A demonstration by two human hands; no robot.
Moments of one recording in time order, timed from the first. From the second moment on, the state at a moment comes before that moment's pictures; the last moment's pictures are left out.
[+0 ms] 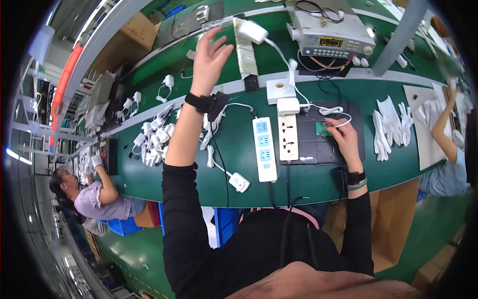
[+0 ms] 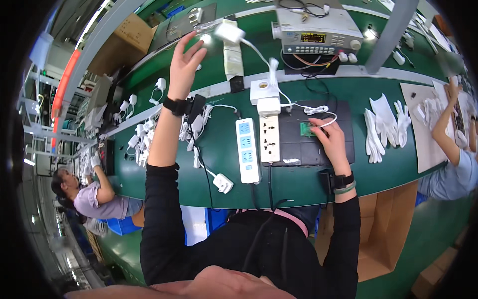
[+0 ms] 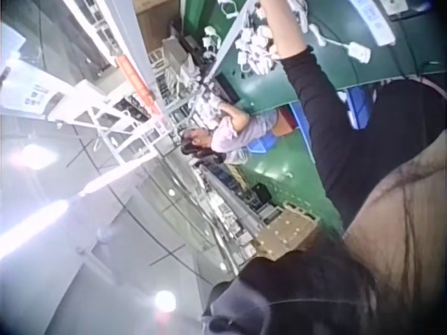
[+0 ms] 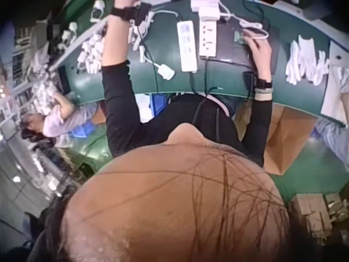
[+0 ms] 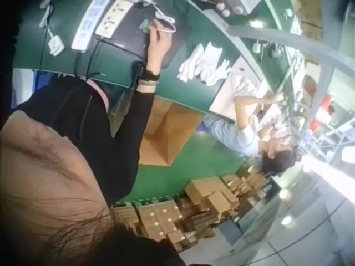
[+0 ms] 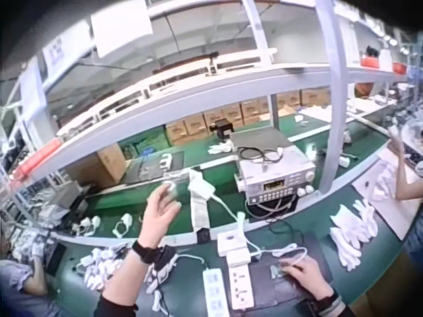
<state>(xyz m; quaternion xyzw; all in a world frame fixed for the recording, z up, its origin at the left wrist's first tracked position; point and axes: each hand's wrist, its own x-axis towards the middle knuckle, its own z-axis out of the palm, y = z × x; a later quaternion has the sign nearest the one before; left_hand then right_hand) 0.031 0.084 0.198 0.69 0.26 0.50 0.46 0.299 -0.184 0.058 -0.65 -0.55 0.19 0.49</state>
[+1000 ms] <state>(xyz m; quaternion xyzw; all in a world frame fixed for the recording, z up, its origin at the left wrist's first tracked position) 0.147 0.107 0.111 0.88 0.12 0.00 0.47 0.307 -0.199 0.053 -0.65 -0.52 0.21 0.51</state>
